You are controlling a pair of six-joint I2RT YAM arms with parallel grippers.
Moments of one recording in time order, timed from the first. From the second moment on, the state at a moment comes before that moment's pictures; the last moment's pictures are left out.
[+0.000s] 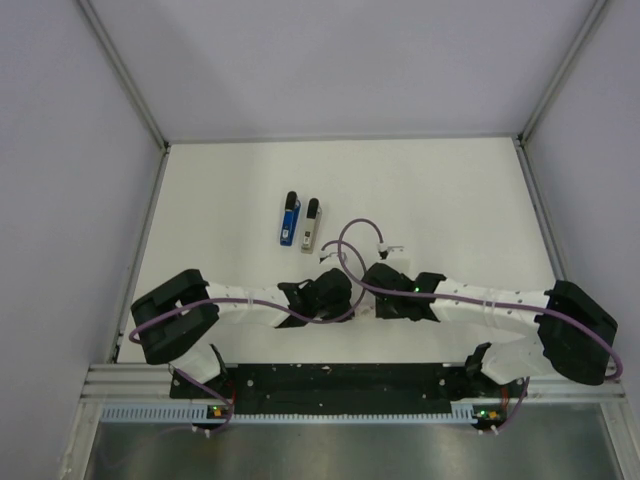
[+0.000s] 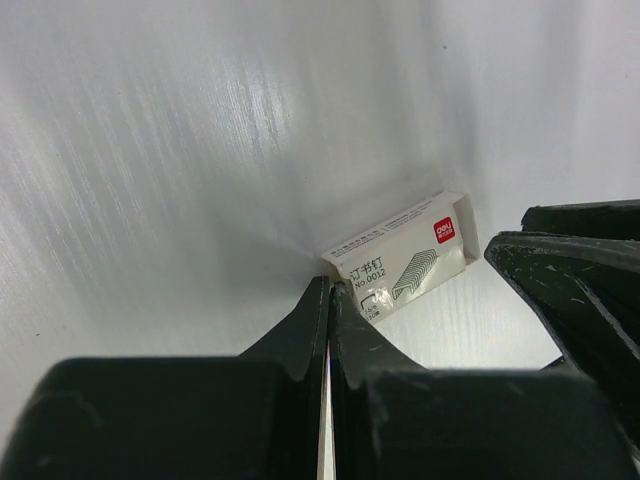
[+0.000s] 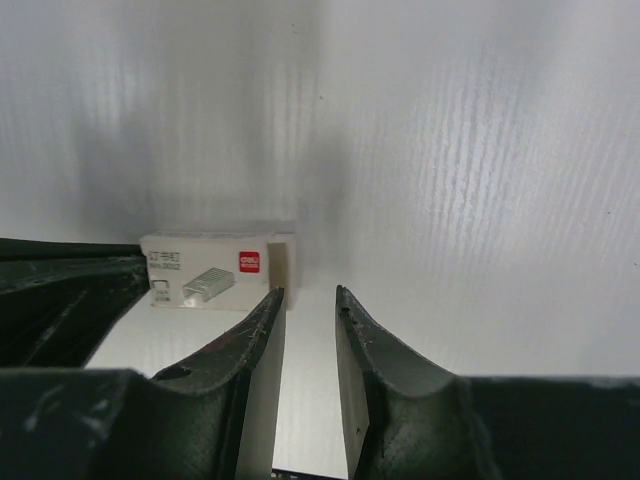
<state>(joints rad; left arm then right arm) -1.08 1.57 0.70 0.04 -0.14 -0.94 1.02 1.32 0.71 -0.51 0.37 0.88</state>
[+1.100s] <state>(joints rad) -1.08 1.59 0.74 -0.03 -0.15 -0.94 0.95 1.39 0.67 -0.41 0.31 0.86</state>
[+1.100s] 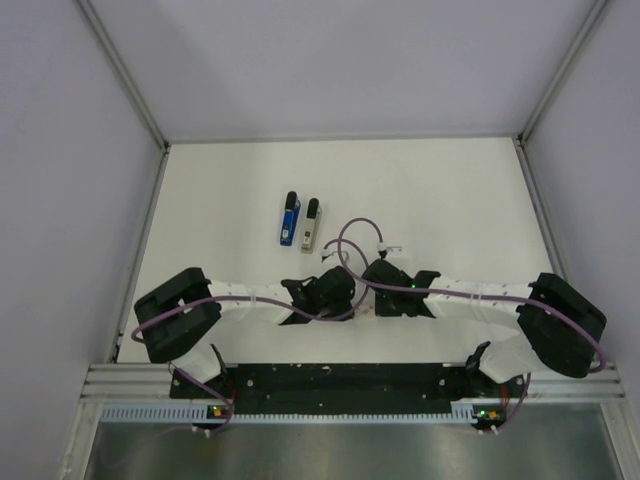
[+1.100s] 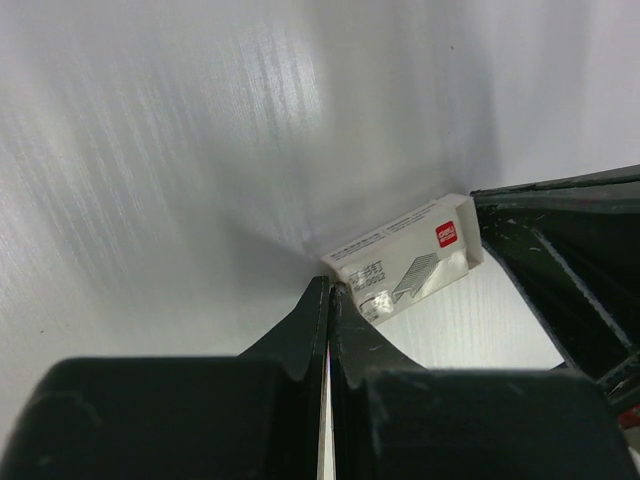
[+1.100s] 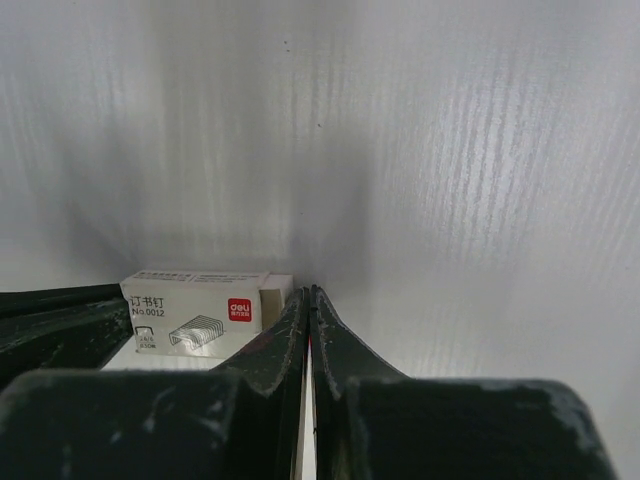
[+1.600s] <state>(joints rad) -1.08 1.61 0.77 -0.04 -0.15 -0.93 0.95 1.40 0.67 -0.37 0.25 0.84</state>
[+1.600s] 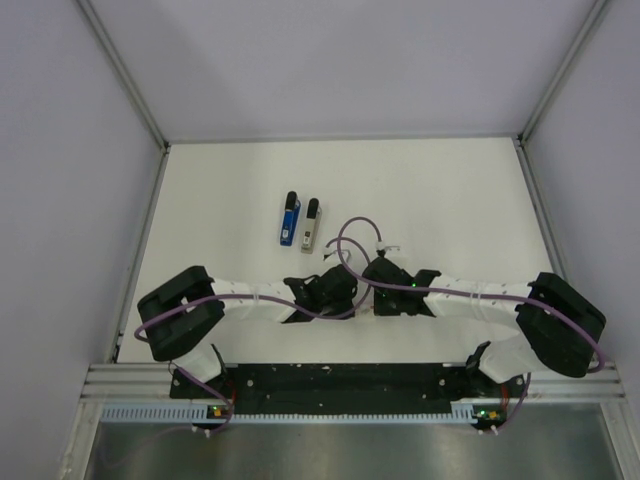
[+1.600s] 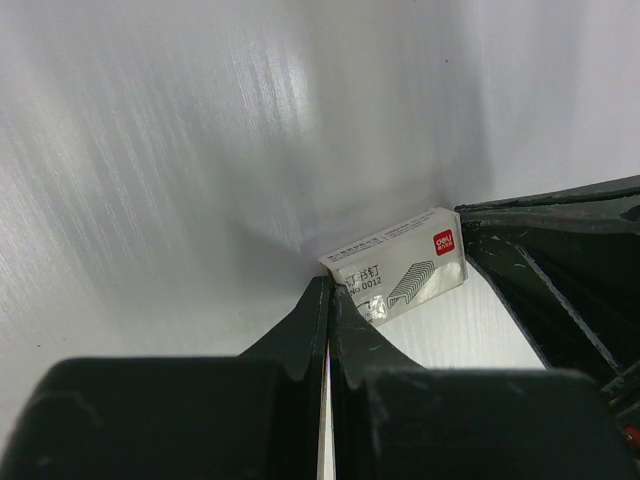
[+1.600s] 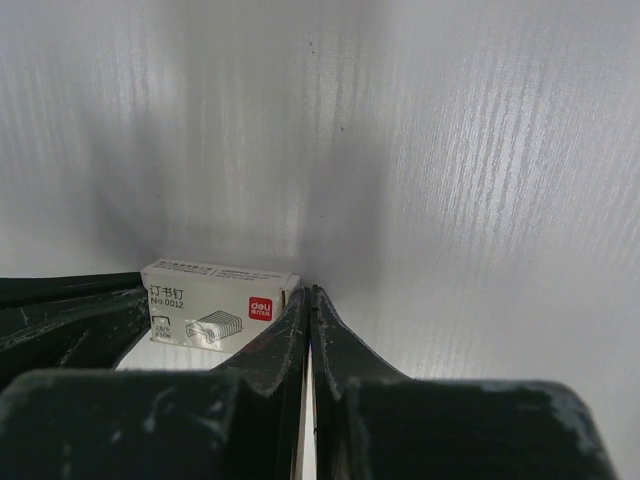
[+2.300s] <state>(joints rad) -1.08 1.60 0.77 -0.08 -0.16 -0.88 0.89 1.30 0.67 -0.41 0.29 0.81</state>
